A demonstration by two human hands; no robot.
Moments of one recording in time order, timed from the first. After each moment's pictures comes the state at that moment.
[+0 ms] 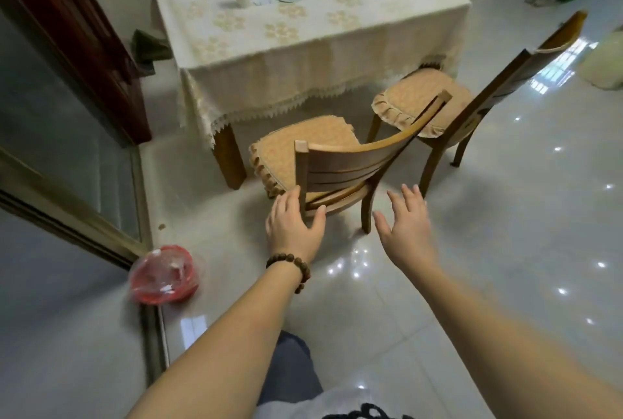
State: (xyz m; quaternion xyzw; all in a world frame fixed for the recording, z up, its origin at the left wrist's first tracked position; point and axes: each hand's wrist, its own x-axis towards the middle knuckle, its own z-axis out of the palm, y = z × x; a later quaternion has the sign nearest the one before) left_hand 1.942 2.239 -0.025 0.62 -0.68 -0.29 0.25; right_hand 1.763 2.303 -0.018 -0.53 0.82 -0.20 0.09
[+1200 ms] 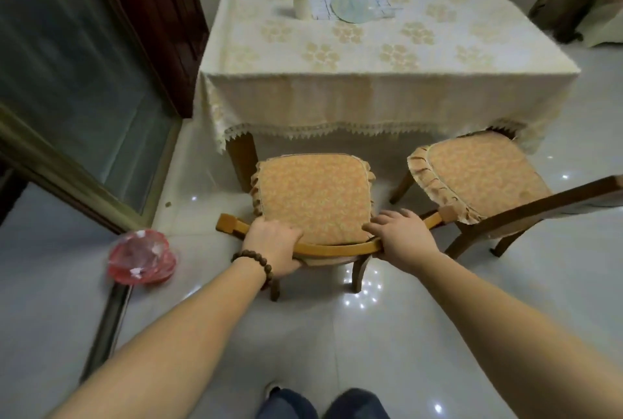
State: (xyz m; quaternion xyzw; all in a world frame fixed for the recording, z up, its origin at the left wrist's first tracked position) left_hand 1.783 2.077 -0.020 0.57 -0.81 -0.05 -0.13; right_hand 1.532 2.051 -0.015 -0.85 0.50 0.14 0.06
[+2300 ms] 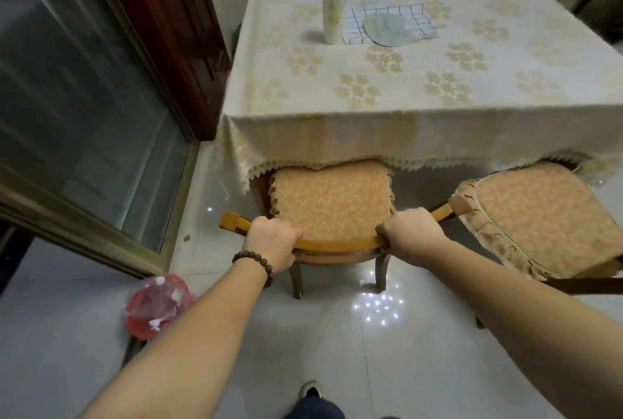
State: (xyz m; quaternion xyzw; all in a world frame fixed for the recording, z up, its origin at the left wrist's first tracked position) left_hand 1.890 1.886 -0.020 0.57 -0.81 0.02 -0.13; right_hand 1.642 1.854 0.014 -0.86 0.46 0.23 0.01
